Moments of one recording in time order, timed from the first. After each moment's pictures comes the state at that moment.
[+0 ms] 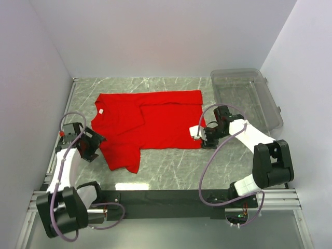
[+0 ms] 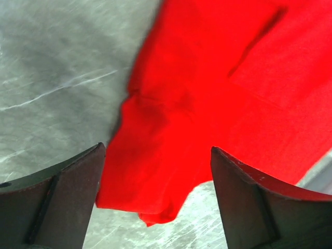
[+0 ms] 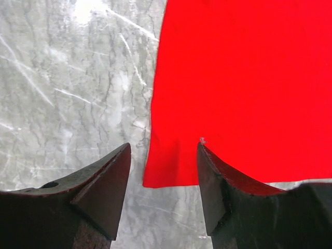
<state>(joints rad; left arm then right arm) 0.28 0.99 0.60 -0.61 0.18 -0.81 0.20 1.47 0.90 -0.77 -0.63 -1.50</state>
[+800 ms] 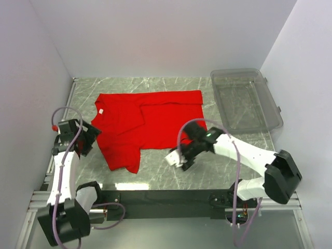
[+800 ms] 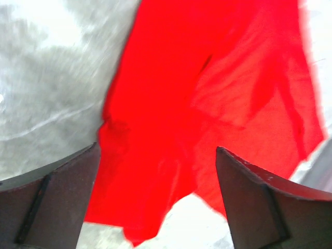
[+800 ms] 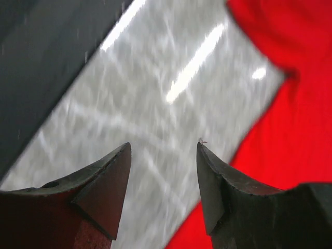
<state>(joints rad) 0.28 0.93 0.65 -0.59 0.12 -0.81 0.75 1.32 0.90 -0.75 -0.69 -1.38</state>
